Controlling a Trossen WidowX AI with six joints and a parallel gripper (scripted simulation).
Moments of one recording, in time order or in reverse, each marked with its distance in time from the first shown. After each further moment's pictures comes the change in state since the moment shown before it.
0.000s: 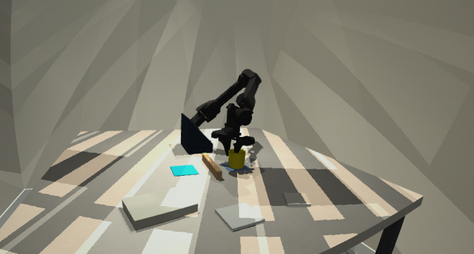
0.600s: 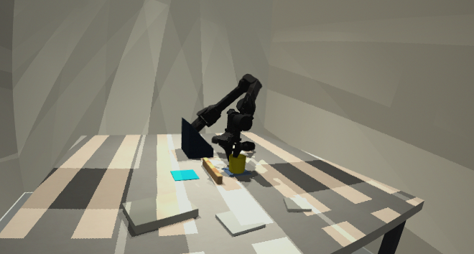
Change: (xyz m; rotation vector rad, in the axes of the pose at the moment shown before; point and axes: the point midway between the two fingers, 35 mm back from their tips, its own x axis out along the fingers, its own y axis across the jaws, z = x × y) arm 0.002 -0.001 0.000 0.003 0.002 -0.002
